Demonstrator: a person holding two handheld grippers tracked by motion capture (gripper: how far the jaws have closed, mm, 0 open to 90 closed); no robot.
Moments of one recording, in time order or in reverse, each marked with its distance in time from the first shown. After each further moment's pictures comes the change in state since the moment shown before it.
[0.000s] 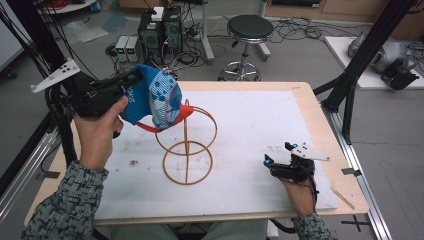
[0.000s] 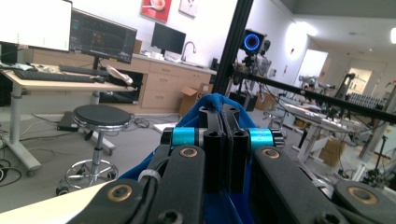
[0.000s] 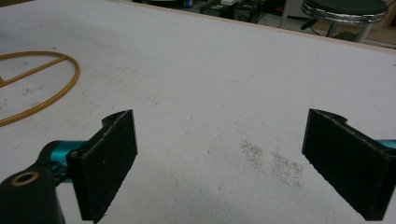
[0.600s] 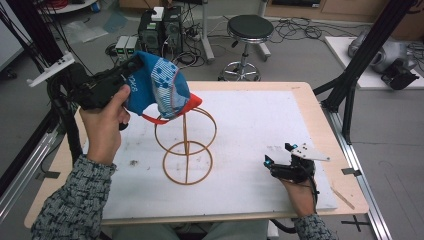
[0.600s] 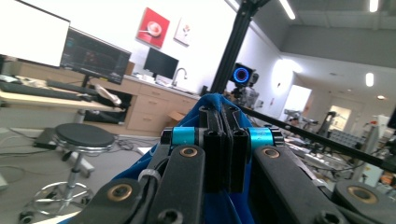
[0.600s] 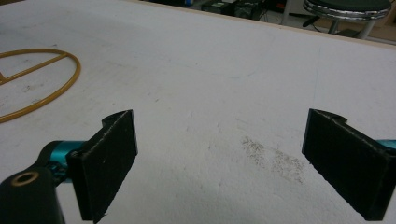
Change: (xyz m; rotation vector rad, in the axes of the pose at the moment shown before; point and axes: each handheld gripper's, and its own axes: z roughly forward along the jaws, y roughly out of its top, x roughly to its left) left arm -0.005 0.006 0.016 -0.109 -0.052 -0.094; right arm -0.001 -0.002 -0.001 0.010 0.004 0.006
